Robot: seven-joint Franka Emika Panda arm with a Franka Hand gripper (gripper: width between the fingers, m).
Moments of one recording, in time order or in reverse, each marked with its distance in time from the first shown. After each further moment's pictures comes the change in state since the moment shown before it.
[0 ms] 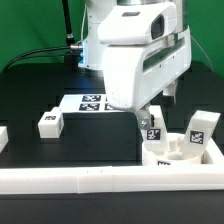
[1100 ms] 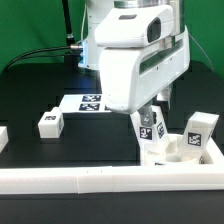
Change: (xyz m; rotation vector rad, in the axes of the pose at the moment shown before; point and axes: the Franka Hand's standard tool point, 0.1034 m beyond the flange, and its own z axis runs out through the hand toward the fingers) arm 0.000 0.002 -0.002 0.000 0.001 0.034
